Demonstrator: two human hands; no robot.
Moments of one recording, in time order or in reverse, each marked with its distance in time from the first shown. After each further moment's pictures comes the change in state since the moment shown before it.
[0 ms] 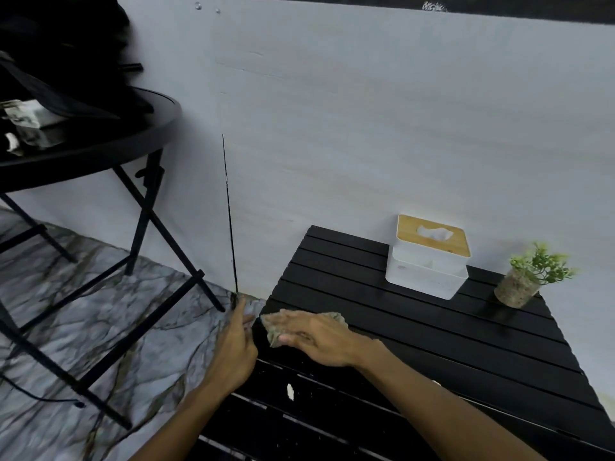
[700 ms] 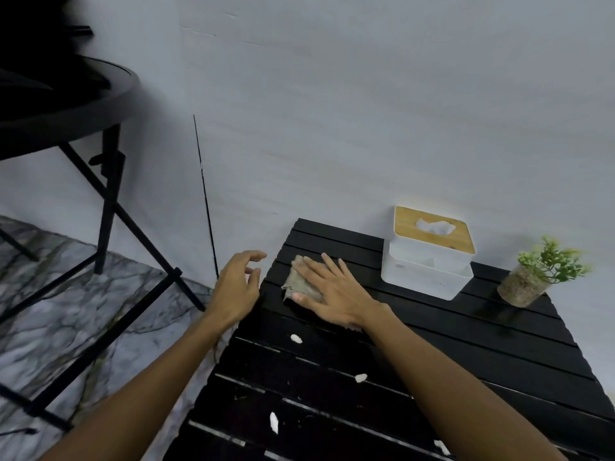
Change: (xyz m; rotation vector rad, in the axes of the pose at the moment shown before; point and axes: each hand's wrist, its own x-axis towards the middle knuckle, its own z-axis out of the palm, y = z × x) left_hand 0.123 0.030 0.014 0.022 0.064 0.229; right_hand 0.026 0.086 -0.048 -0.409 0.108 0.342
